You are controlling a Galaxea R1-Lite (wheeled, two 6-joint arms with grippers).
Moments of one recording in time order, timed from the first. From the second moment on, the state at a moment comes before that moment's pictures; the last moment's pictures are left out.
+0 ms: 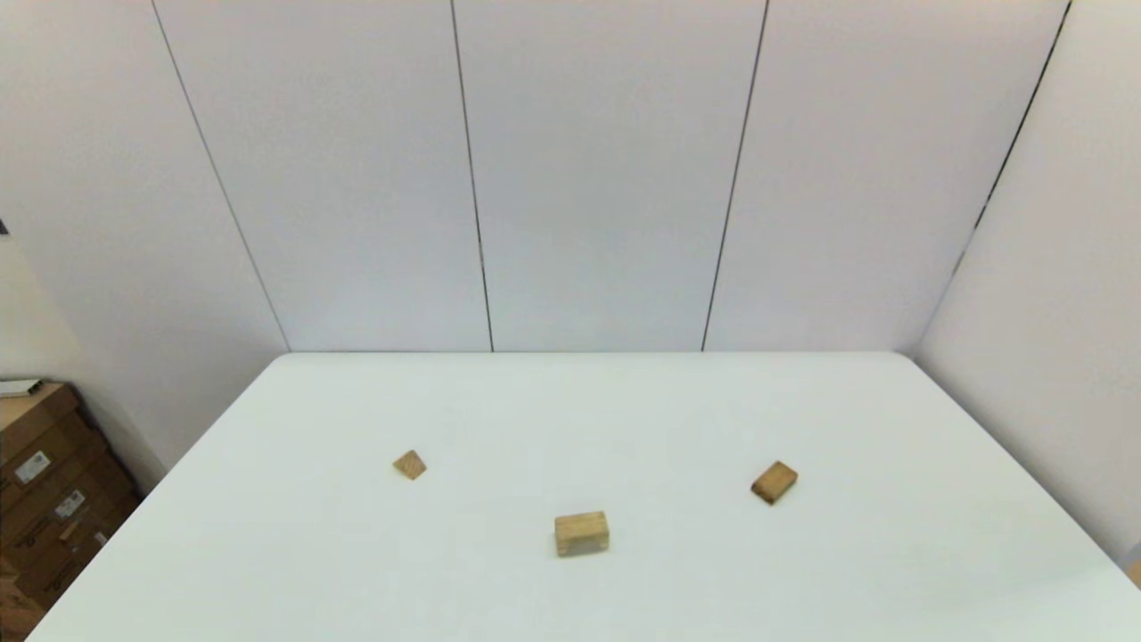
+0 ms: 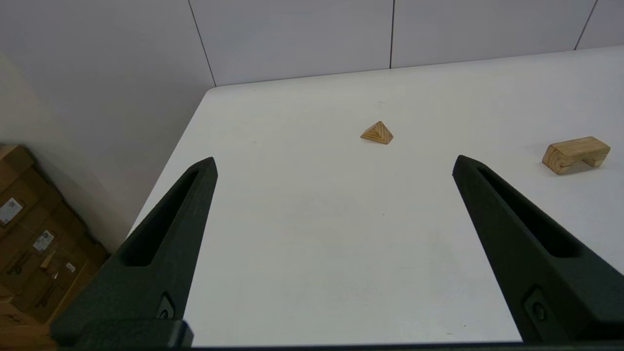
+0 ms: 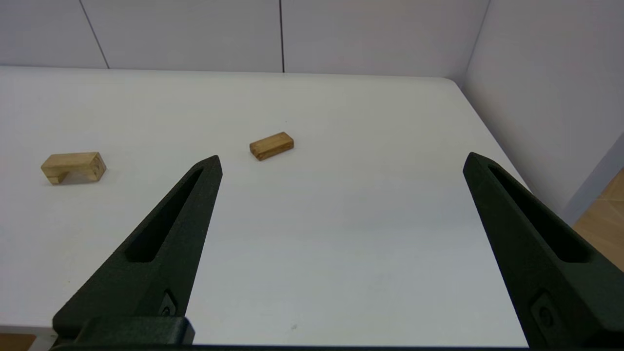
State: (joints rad) left arm 0.00 0.00 0.00 0.01 -0.02 0.06; right arm 0.00 0.00 0.00 0.00 0.02 -0.02
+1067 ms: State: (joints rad) left arm 0.00 0.00 0.00 0.01 -0.02 0.06; right arm 0.04 0.46 -0.21 0.02 0.02 0.05
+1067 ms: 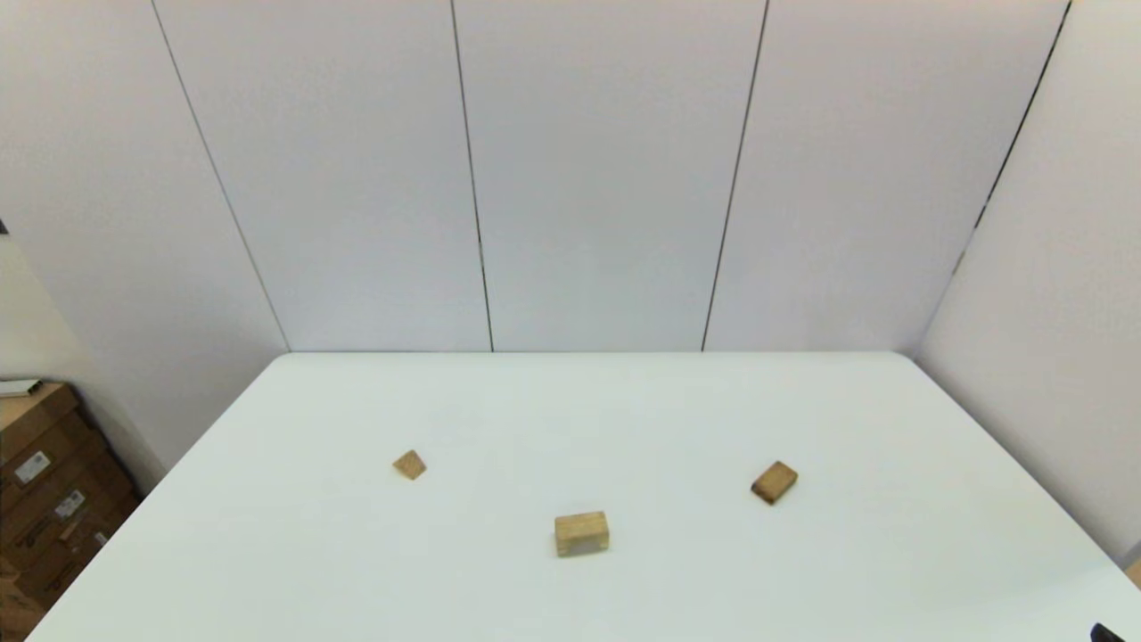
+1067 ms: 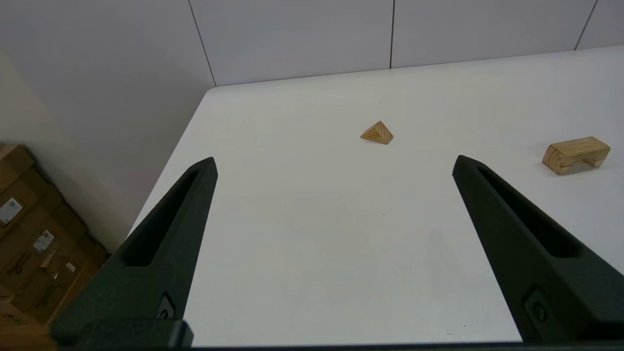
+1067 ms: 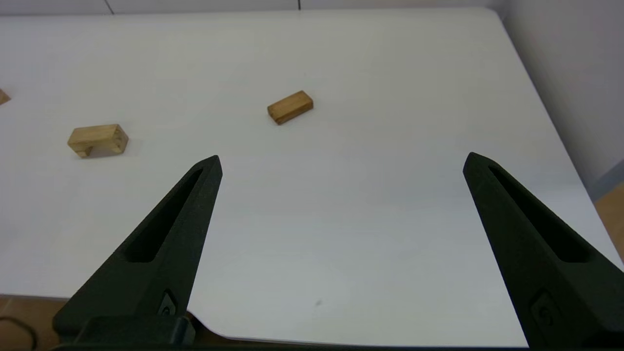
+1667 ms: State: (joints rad) left arm 0.00 0.00 0.00 0.01 -0.02 0.06; right arm 0.12 1.08 -0.70 0.32 0.05 0.04
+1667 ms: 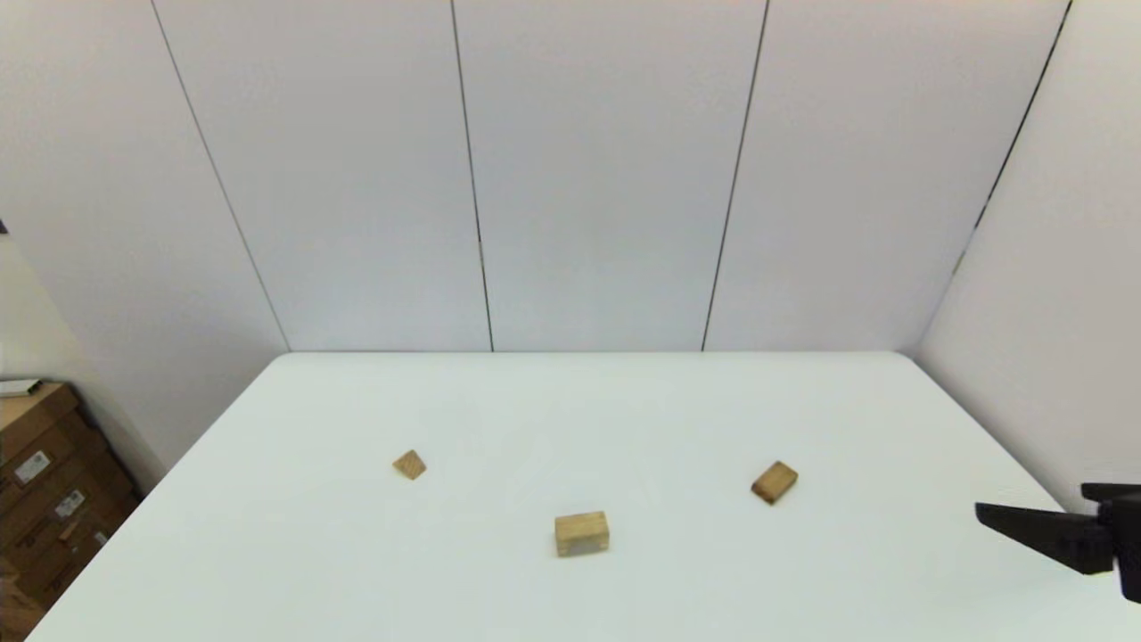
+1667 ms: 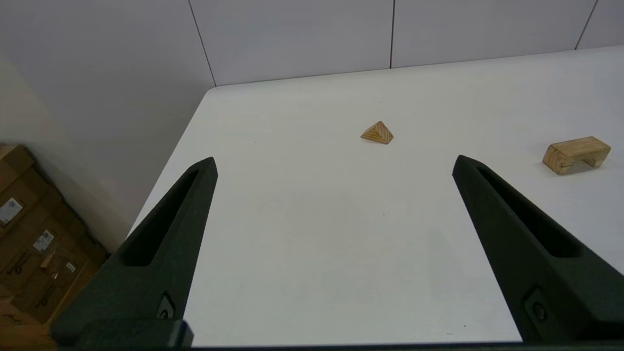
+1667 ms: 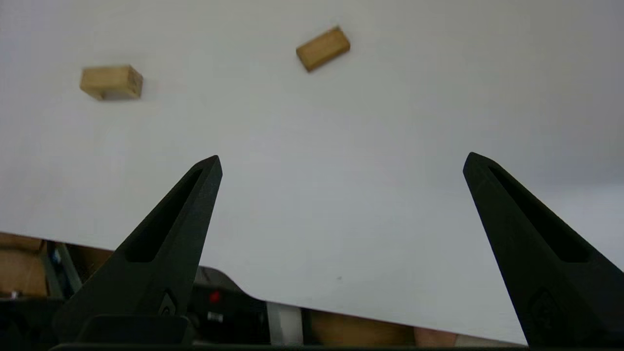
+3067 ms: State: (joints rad) left arm 0.00 0.00 0.00 0.01 -0.02 0.06; right arm 0.14 1.96 -1.23 0.36 0.17 -0.51
